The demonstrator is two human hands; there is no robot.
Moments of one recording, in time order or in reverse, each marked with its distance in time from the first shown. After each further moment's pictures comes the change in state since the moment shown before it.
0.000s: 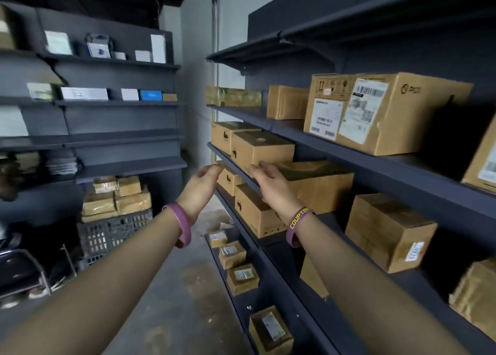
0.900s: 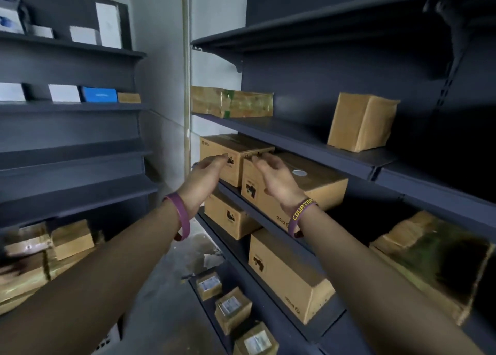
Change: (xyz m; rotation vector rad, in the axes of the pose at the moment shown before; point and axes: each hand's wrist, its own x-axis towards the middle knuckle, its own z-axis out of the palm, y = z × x) left_hand 0.476 -0.072 -0.109 -0.009 -0.233 0.038; right_hand 0.436 0.009 0.169 -0.067 0.189 0.020
